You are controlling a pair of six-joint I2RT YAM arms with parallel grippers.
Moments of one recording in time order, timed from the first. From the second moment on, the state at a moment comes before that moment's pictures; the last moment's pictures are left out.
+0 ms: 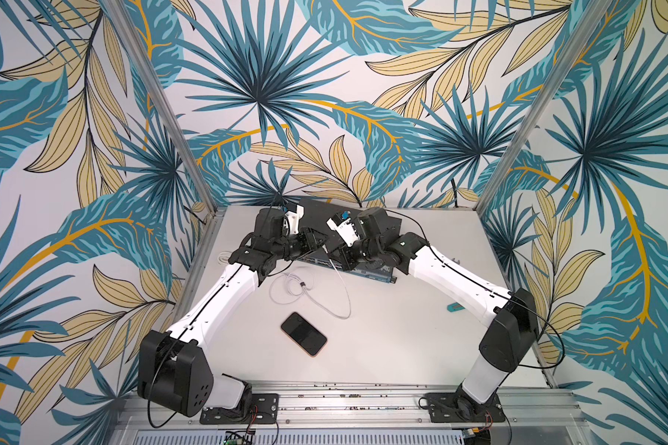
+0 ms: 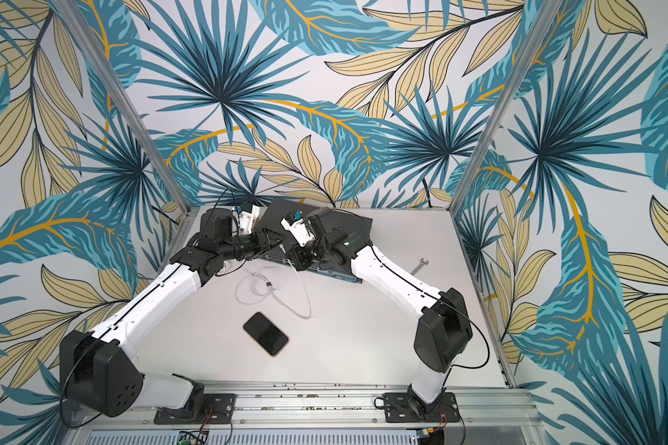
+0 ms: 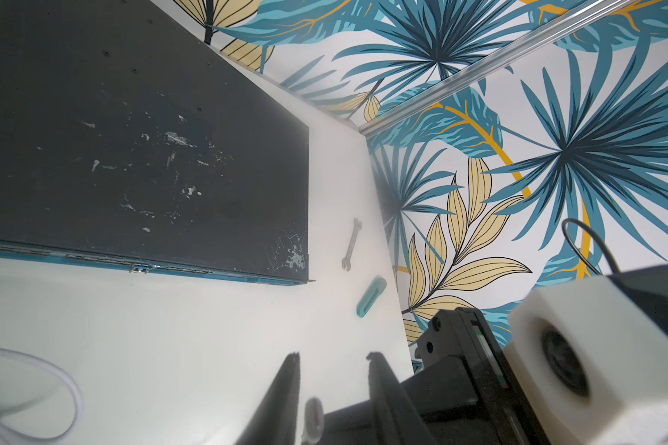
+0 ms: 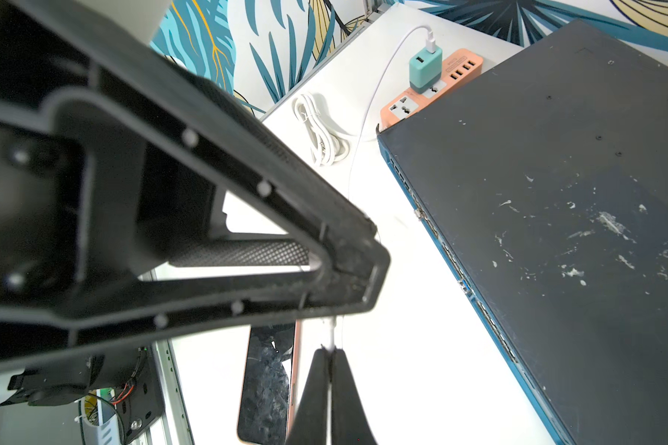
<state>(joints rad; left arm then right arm) -0.30 1.40 1.19 -0.26 0.59 -0.77 0.83 1.74 1.59 -0.51 -0.36 0.11</state>
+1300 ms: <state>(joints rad) -0.29 1.29 1.12 -0.25 0.57 -0.79 0.87 1.76 1.68 -0.56 -0.30 0.14</state>
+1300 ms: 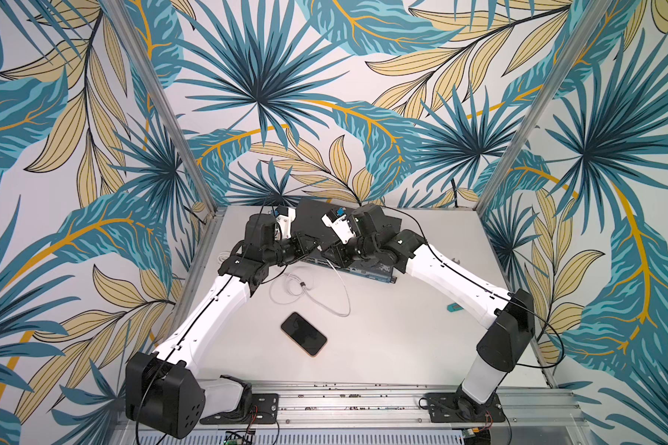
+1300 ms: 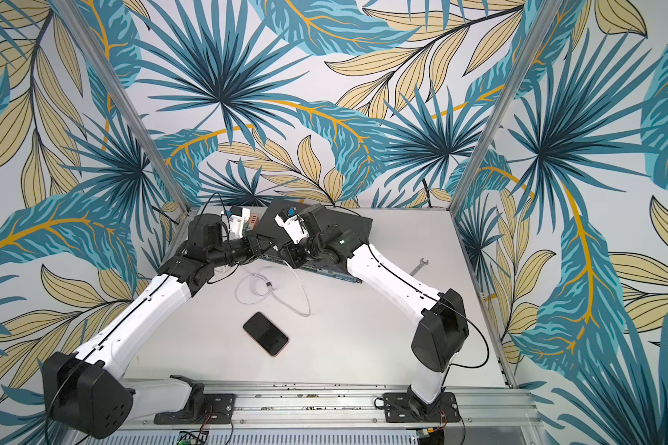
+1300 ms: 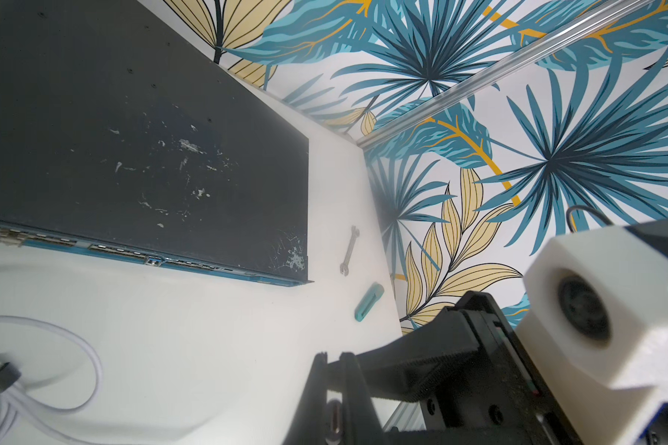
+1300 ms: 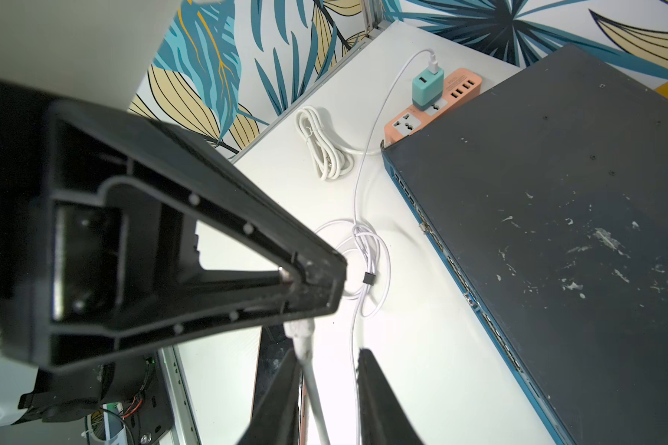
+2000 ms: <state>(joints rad) -0.29 1.29 1.12 -0.29 0.56 -0.77 0.90 1.80 1.73 -0.58 -0.27 0.14</state>
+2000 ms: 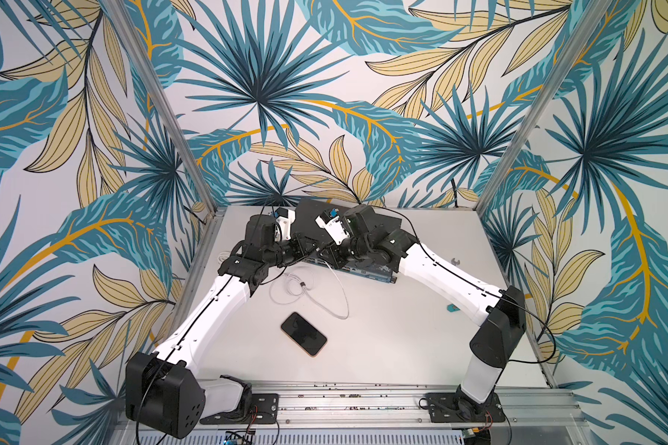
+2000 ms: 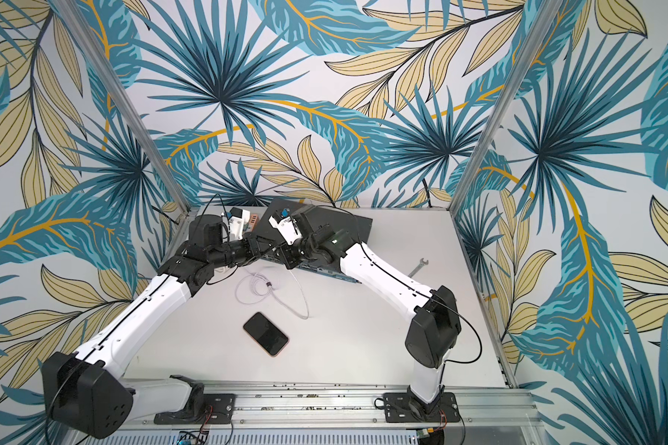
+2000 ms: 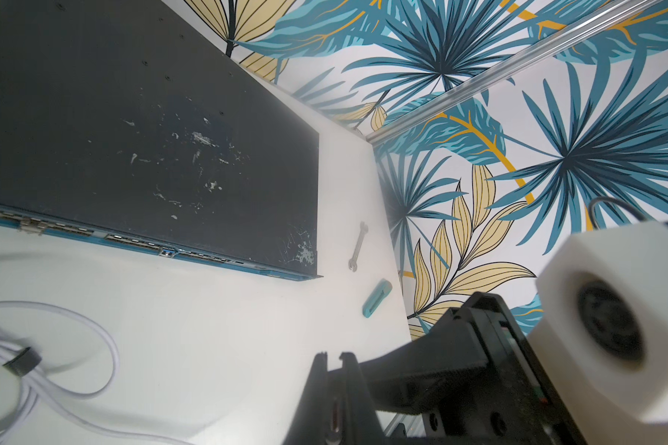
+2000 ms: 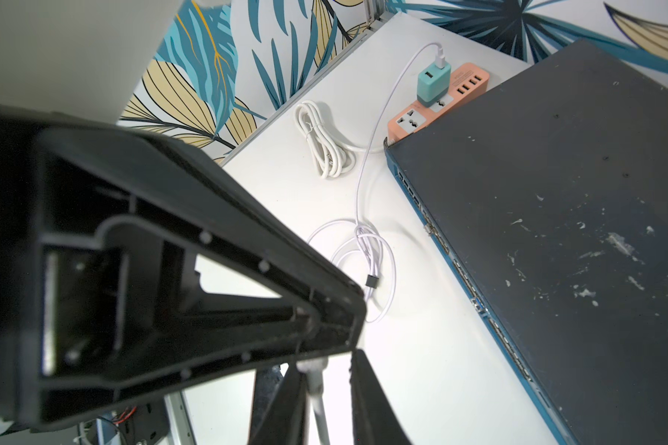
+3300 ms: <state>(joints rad) -0.25 1.22 1.06 -1.10 0.10 -0.99 0.78 1.73 1.54 -0.54 0.02 0.14</state>
